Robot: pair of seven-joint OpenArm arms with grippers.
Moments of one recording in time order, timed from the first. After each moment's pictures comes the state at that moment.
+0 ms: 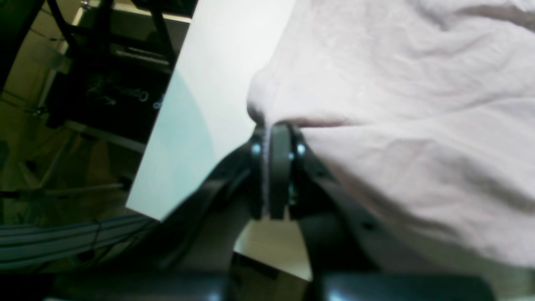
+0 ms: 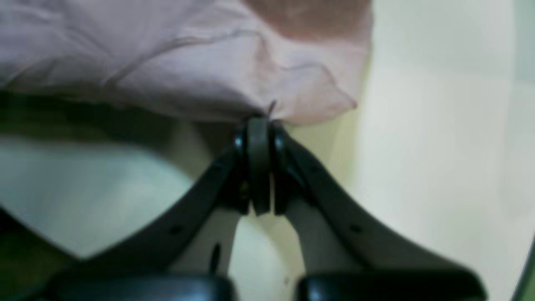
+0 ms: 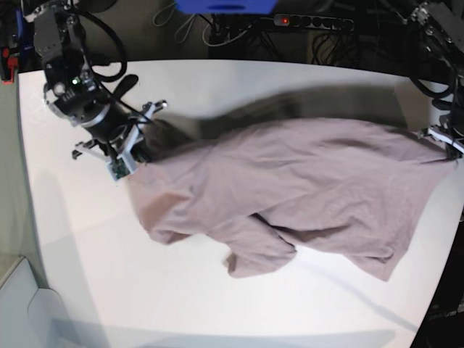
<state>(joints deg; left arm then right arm) 8.8 -10.9 -45.3 114.4 -14.7 -24.8 61.0 -15.2 23.5 -8.6 116.8 16.5 8.9 -49.0</state>
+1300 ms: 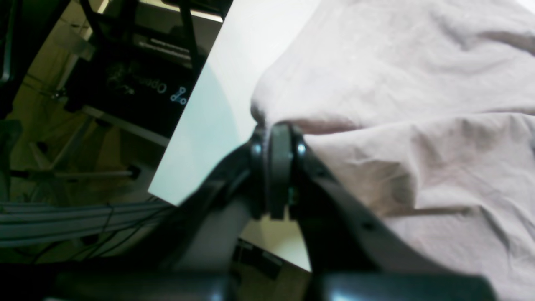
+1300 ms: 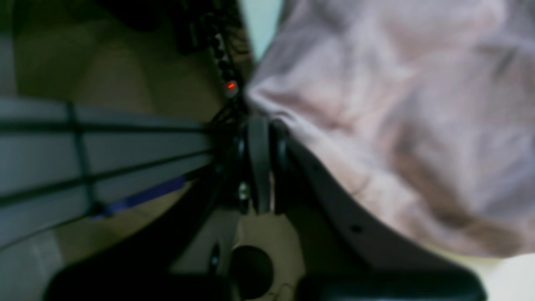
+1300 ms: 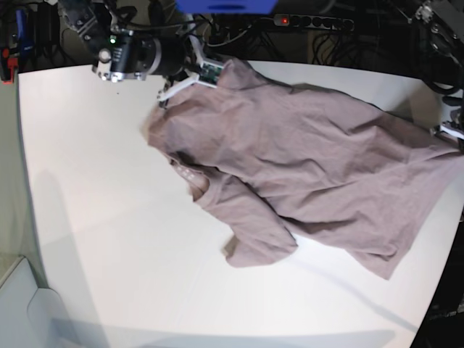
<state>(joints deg) 8.5 -10.8 -50.0 114.4 -14.7 -24.8 61.0 -17.1 21.9 -26.0 117.3 16.4 39.6 -57.5</state>
